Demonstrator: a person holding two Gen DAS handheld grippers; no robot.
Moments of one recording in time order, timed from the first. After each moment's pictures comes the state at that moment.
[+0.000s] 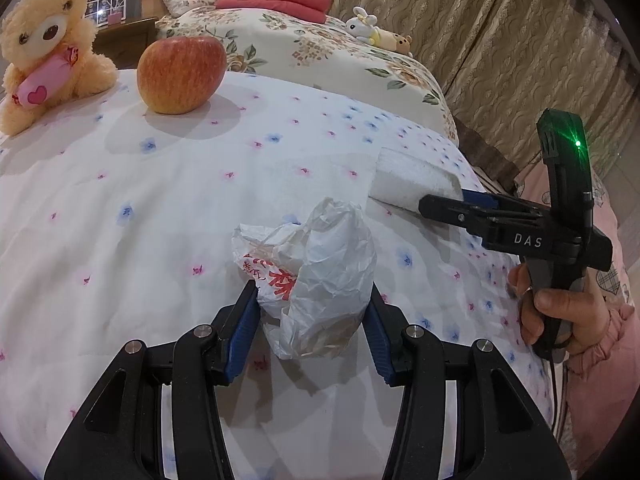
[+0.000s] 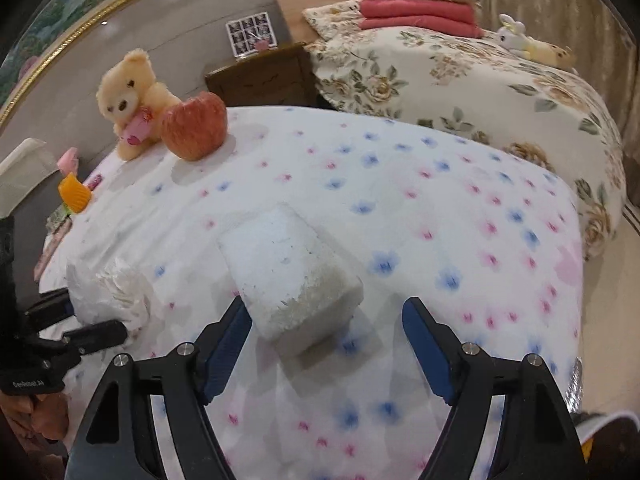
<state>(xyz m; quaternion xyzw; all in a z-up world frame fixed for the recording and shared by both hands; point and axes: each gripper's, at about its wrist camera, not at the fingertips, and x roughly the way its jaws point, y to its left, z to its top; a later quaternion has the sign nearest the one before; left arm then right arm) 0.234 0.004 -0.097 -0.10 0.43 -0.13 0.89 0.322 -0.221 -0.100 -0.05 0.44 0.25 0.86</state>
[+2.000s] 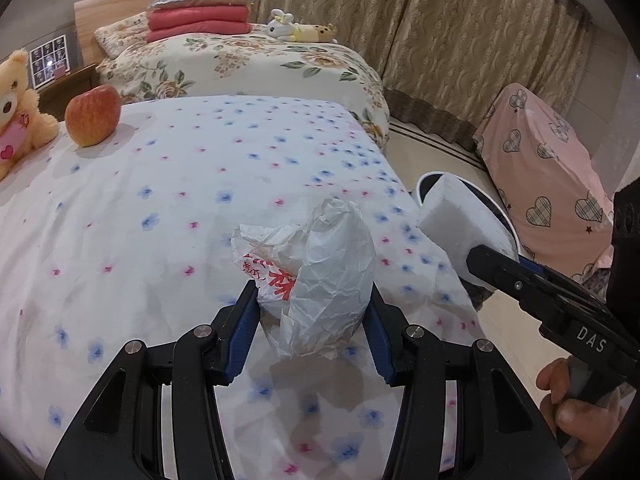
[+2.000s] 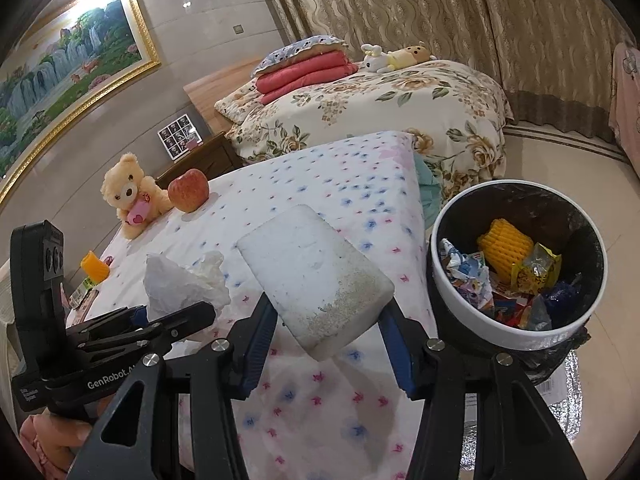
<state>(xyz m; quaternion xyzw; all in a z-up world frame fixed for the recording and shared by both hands) 0.136 -0.107 -0.066 -0.02 0.41 -0.20 0.89 0.096 -0.318 -0.058 0.11 0.35 0.08 0.93</state>
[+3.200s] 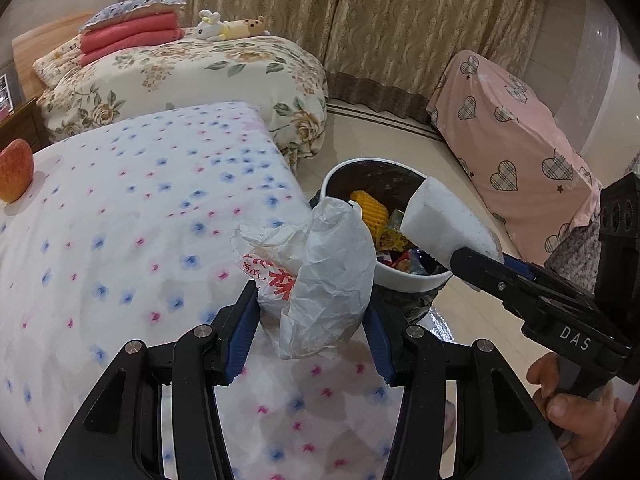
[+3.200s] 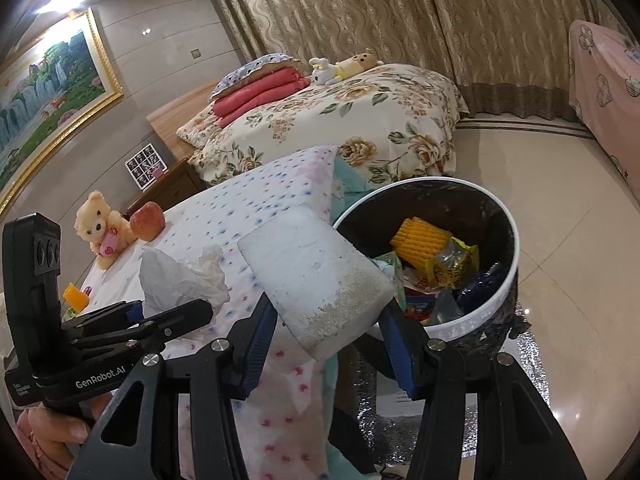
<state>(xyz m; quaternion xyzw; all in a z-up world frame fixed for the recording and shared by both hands) 0.141 -0.208 -0.056 0.03 0.40 -0.28 0.87 0.072 -0.405 -0.056 0.15 0.34 0.02 0.93</state>
